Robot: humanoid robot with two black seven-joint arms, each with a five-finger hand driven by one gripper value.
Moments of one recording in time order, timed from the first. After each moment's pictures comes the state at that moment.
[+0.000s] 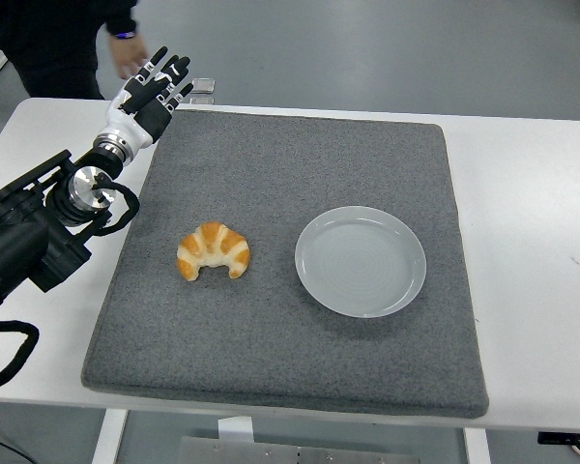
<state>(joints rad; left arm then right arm) -0.87 0.24 -0.72 -0.54 -0.18 -0.18 -0.24 0.06 0.00 -0.14 0.19 0.04 0.04 -0.06</state>
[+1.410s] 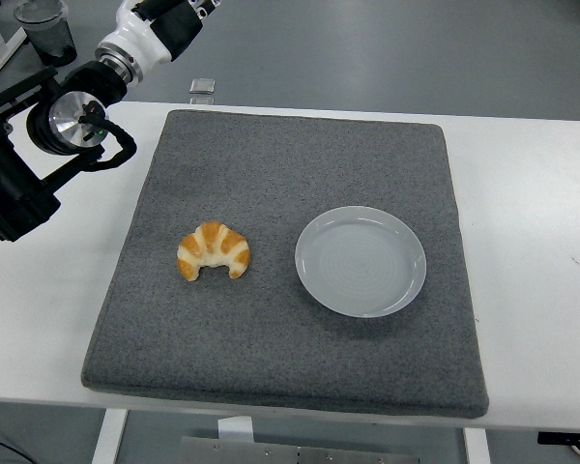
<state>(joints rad) -1.01 0.49 -0.61 -1.10 -0.18 -0.02 -0.24 0.06 0.00 -0.14 0.19 0.04 0.04 -0.06</state>
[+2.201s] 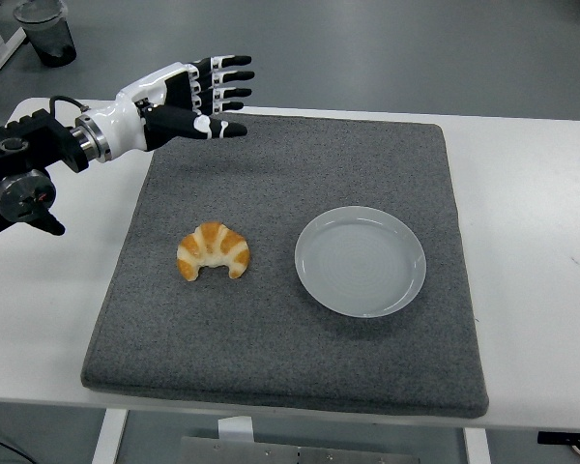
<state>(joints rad) -0.97 0.78 -0.30 -1.38 0.26 -0.11 -0.24 0.06 0.00 -0.14 0.19 0.04 0.04 -0.06</state>
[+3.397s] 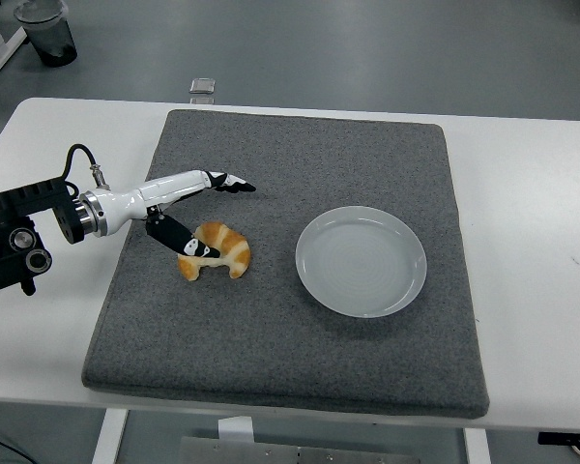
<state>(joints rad) -0.80 0.80 -0.29 -1.44 1.18 0.04 -0.24 0.06 0.00 -0.14 0.19 0.04 0.04 -0.06</state>
